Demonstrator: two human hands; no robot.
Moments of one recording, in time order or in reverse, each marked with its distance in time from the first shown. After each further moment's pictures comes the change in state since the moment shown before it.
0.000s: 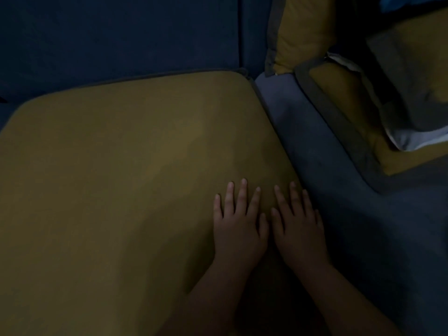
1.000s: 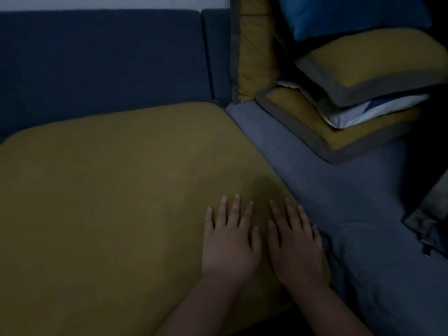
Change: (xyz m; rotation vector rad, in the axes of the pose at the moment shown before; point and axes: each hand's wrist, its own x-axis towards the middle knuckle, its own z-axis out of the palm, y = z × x) left_hand -0.090 0.004 0.003 0.047 -0.027 0.170; right_hand -0.103 0.009 0.036 0.038 0.225 0.158
